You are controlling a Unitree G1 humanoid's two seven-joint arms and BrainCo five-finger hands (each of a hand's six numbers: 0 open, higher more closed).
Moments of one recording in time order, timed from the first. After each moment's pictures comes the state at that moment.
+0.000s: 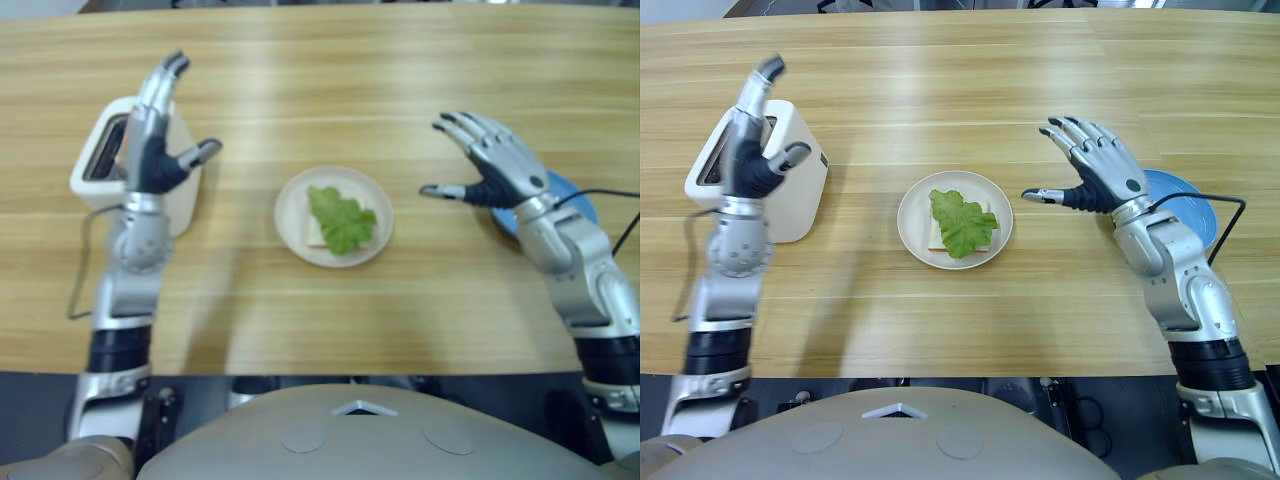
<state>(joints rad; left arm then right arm) -0.11 0.46 0.19 -0.33 0.64 -0.21 0.11 0.00 -0.70 -0.04 -0.18 -0.68 -0.23 0.06</state>
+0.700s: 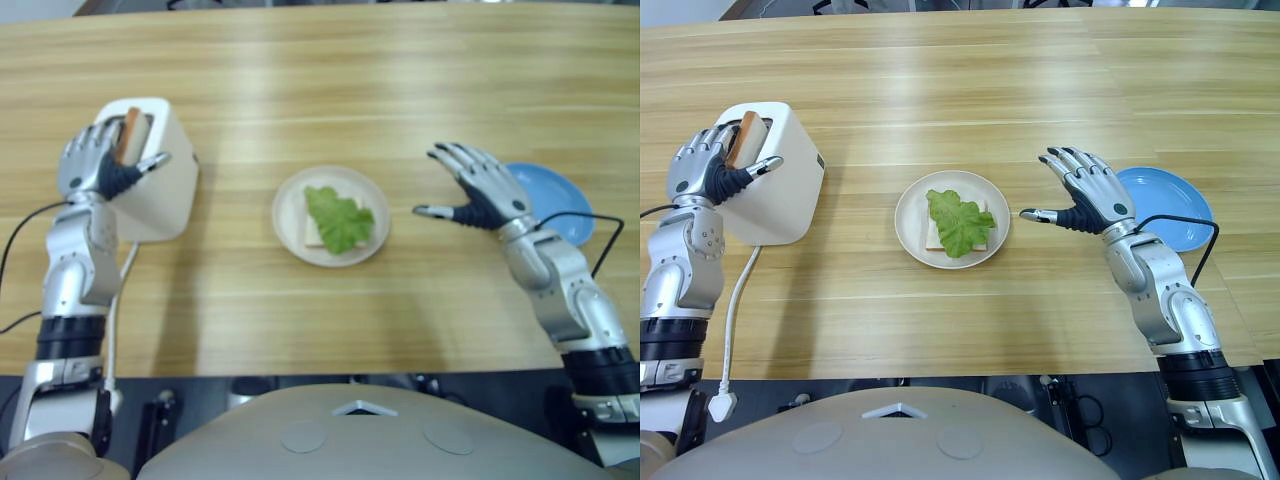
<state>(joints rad) -0.15 0.62 0.12 0.05 0.87 0.20 -0.04 0.04 -0.68 0.00 -0.13 -0.77 -0.21 0.01</state>
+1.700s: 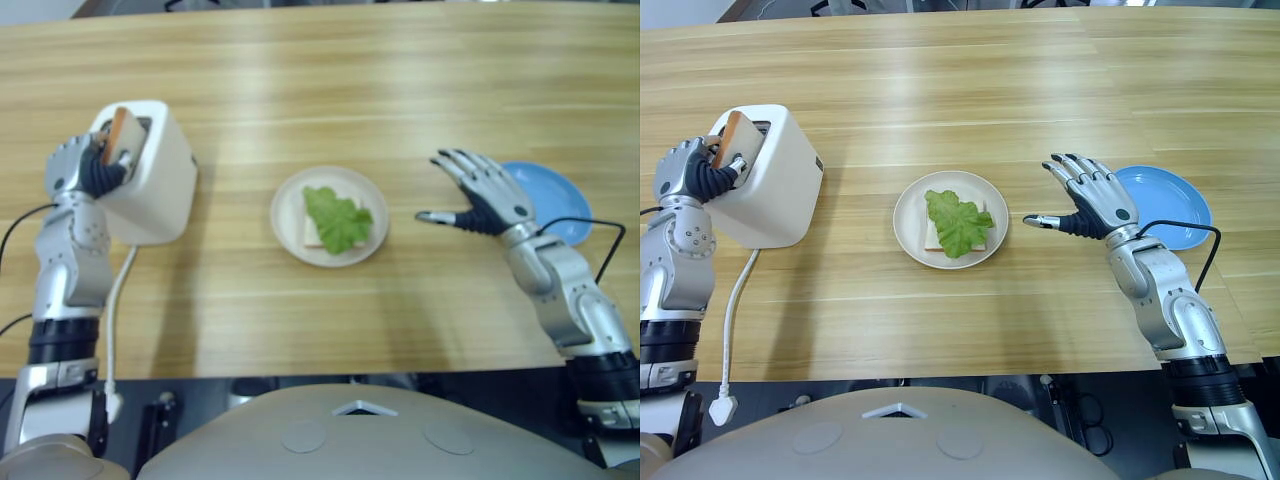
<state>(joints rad) -0.11 0.62 0.19 -0.04 0.68 0.21 0.03 0.06 -0.69 0.00 -0.13 -0.79 -0.20 0.01</state>
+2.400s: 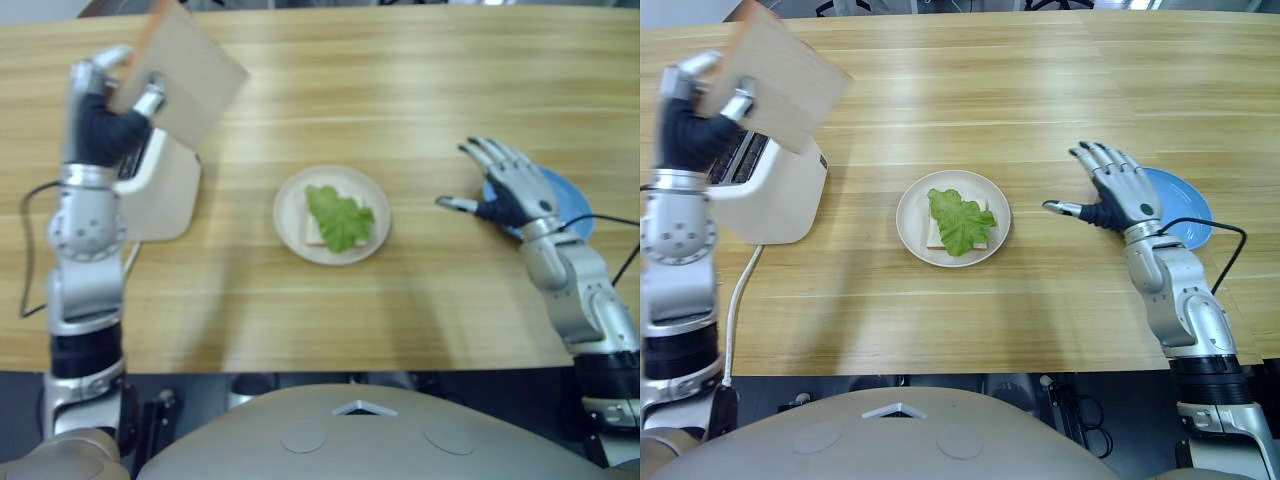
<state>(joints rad) -0.18 0.42 0.10 -0.33 0.27 0.01 -0.11 0.05 -0.69 -0.10 -0.09 -0.73 -0.15 -0.05</state>
